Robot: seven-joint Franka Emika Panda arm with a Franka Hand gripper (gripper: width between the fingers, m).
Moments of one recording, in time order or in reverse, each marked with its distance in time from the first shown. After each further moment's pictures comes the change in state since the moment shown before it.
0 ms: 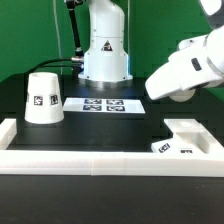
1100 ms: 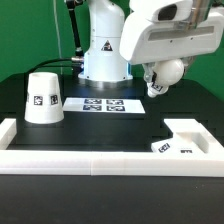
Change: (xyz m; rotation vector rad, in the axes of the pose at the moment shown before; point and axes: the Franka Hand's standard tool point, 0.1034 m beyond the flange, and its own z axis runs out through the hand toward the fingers) arm -0.022 0.058 -0.054 -0.106 0.744 0.038
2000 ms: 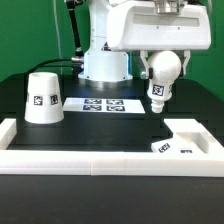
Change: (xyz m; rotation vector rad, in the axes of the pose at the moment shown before) arm 0.020 0.028 -0.024 -0.115 0.458 -0.008
